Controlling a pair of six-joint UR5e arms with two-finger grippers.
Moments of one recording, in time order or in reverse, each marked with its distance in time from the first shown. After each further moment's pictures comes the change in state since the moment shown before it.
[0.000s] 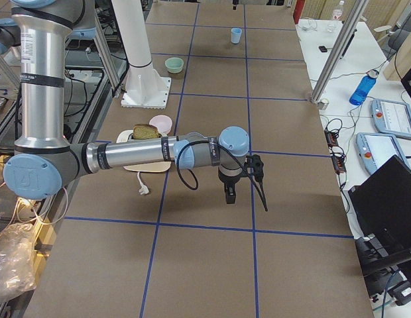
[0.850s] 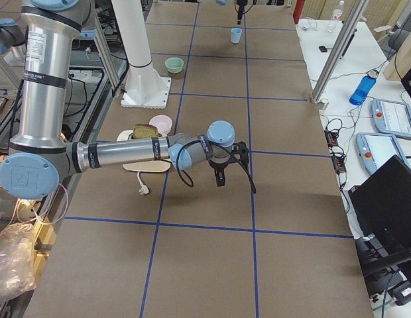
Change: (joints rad) left arm 0.130 -0.115 0.137 -0.156 0.002 -0.226; right arm -0.181 -0.085 0.035 0.289 -0.002 0.237
